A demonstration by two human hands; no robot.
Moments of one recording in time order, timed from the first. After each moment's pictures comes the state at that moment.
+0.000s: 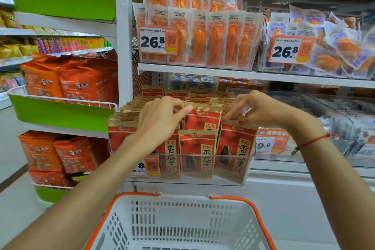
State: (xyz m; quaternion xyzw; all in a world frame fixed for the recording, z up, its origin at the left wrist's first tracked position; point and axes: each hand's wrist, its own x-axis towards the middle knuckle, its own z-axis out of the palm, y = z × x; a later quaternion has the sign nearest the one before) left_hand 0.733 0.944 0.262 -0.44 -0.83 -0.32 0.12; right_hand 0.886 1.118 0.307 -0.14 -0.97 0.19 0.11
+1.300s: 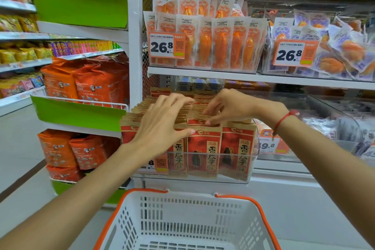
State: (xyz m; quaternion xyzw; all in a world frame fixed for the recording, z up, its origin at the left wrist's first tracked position) left_hand 0.735 0.914 0.254 -0.52 -0.79 -0.24 0.21; right_hand 0.834 1.090 0.315 -0.08 -0.99 0.10 0.05
